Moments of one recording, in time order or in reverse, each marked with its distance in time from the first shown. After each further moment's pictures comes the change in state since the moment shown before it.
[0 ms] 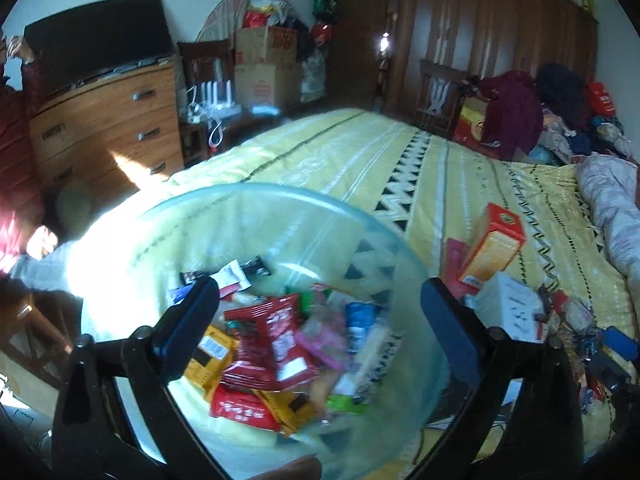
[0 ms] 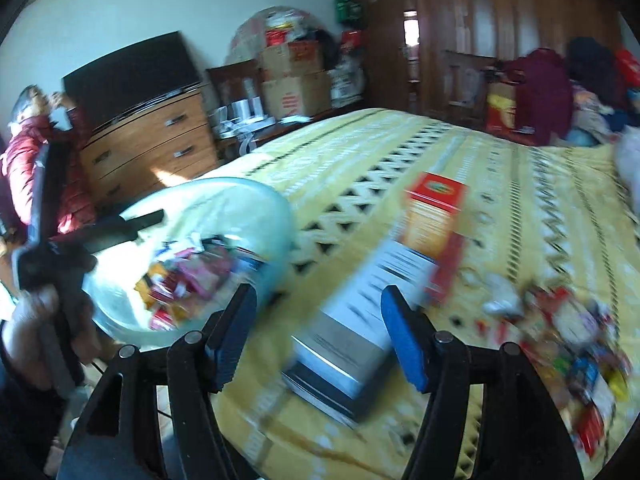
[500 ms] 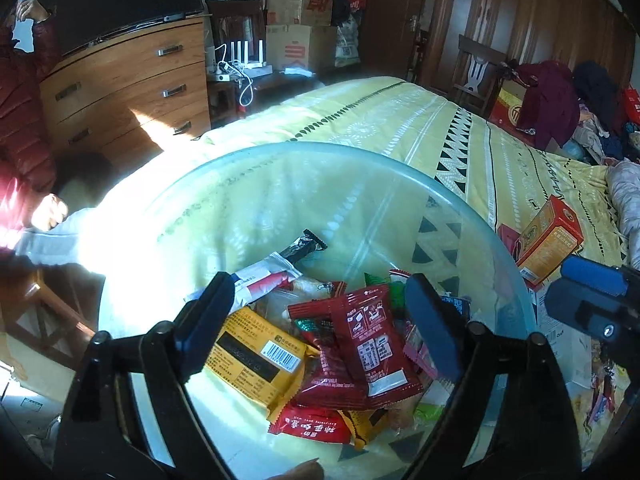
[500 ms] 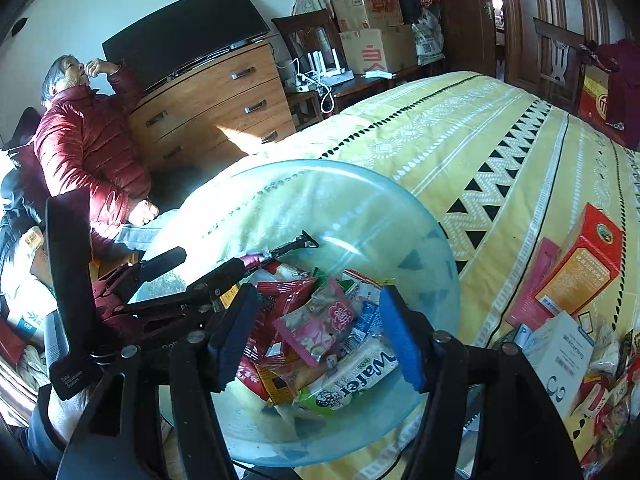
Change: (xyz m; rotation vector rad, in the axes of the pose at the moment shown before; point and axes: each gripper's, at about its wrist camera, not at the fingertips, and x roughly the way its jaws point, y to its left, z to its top) left arm 0.066 0.084 -0.001 -0.083 0.175 0.103; right arm 0.136 0.157 0.099 -0.125 0.212 0.352
